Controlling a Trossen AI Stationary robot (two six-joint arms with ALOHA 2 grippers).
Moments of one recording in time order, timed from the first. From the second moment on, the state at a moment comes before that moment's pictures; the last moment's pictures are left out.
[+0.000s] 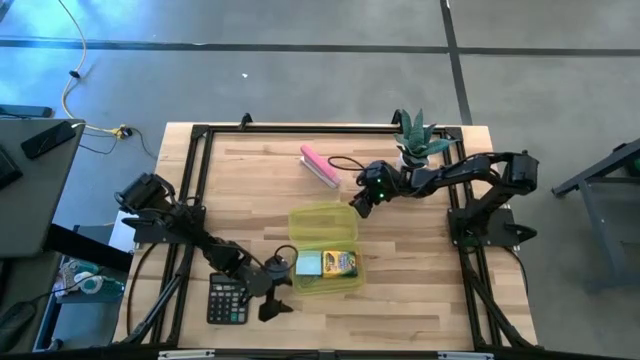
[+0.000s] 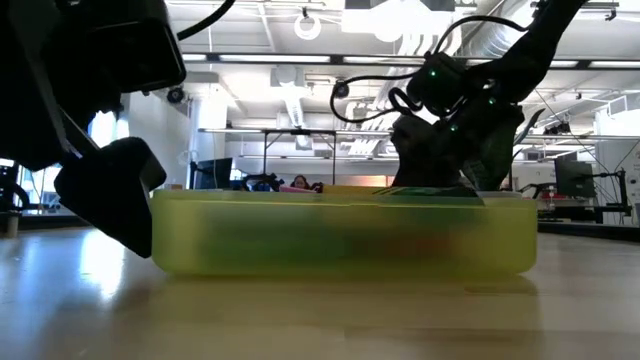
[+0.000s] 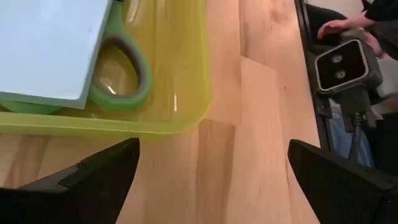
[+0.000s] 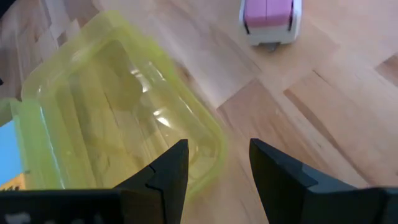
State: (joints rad) left arm -0.49 1.74 0.68 0.33 -0.14 -0.76; right arm -0.29 1.59 0.63 0.17 -0.19 0.47
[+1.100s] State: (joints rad) left arm -0.43 1.74 0.69 0.24 -0.18 -0.76; right arm -0.25 1.67 0.63 0.21 -0.37 0.77
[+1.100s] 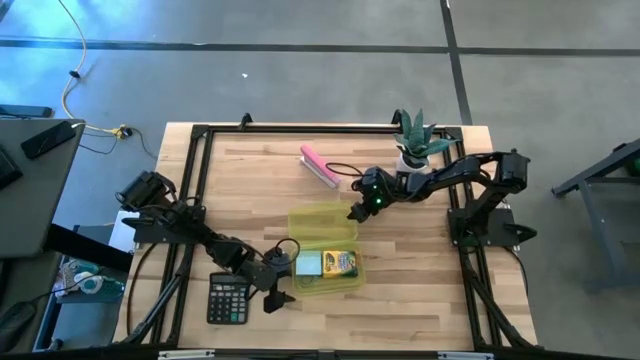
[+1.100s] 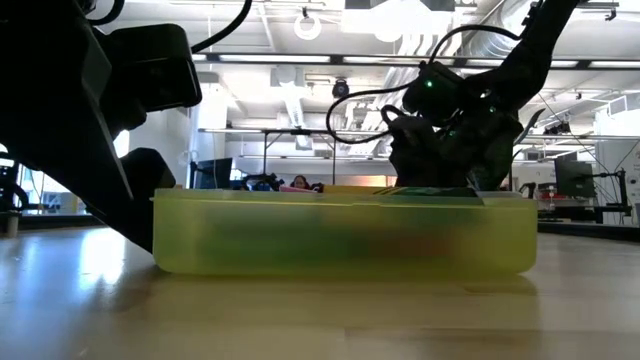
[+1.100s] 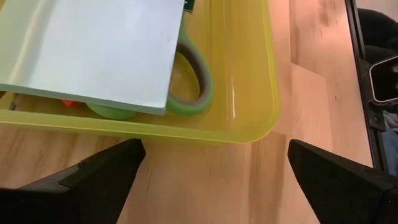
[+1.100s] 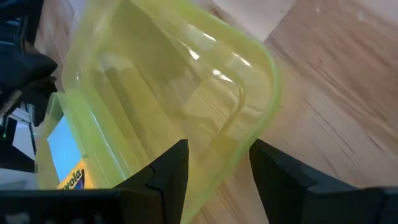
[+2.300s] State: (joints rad) left arm -0.42 1.74 0.69 0.20 -0.20 -0.77; right arm -0.15 1.54 0.63 0.21 -0.42 0.66
